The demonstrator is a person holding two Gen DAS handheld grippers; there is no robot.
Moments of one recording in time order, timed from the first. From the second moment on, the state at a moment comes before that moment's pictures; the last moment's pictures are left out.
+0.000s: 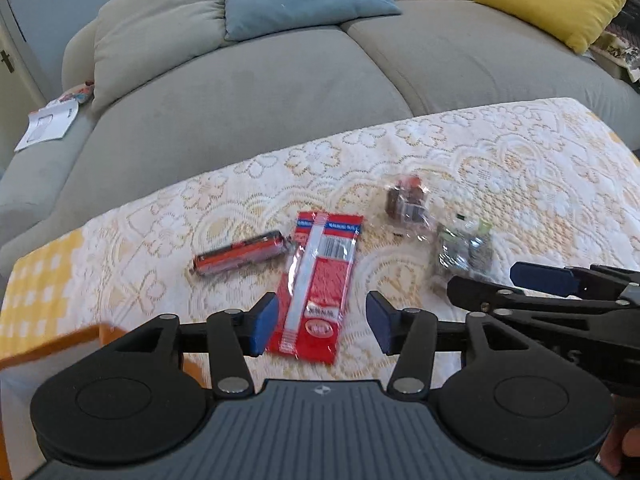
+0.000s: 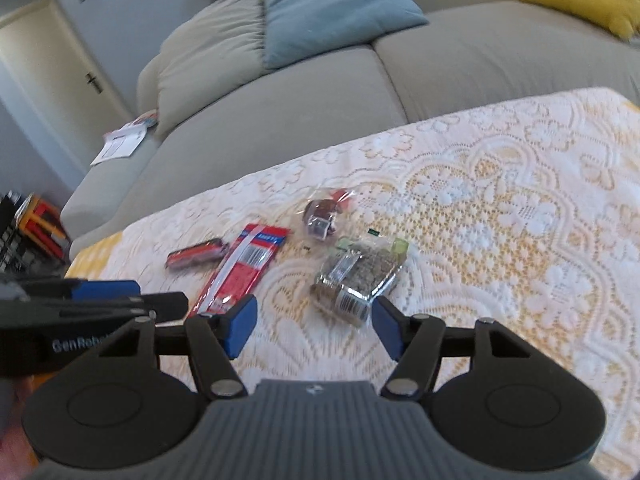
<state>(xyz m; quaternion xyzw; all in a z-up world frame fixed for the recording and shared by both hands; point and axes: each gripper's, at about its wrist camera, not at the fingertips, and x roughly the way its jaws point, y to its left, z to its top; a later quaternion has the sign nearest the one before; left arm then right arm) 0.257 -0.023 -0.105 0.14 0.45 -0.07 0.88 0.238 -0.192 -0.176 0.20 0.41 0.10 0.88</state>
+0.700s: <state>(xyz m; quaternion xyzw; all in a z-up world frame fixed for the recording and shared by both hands) 0.293 -0.039 -0.125 0.12 0.46 -0.10 0.88 0.264 -0.186 -0.196 0.15 0.41 0.09 0.89</state>
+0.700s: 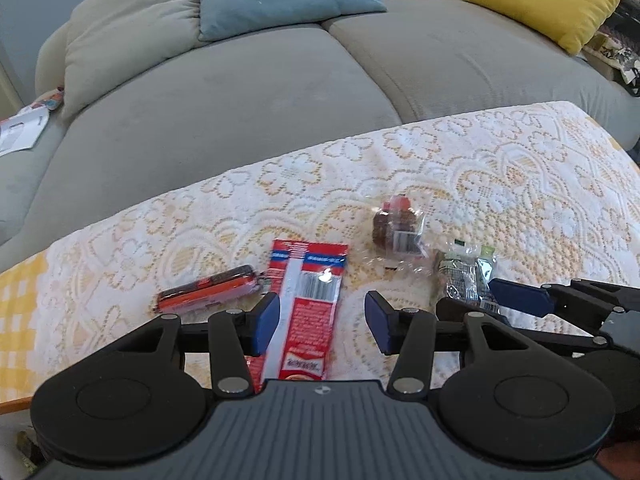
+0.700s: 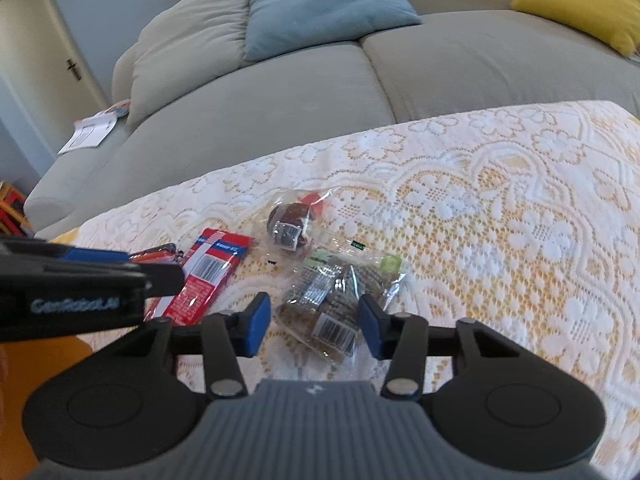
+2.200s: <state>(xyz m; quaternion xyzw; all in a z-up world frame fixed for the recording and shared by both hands) 0.322 -0.072 -0.137 0.11 0.42 -0.10 0.89 0.255 -0.204 -0.189 0.11 0.40 0.10 0.90</state>
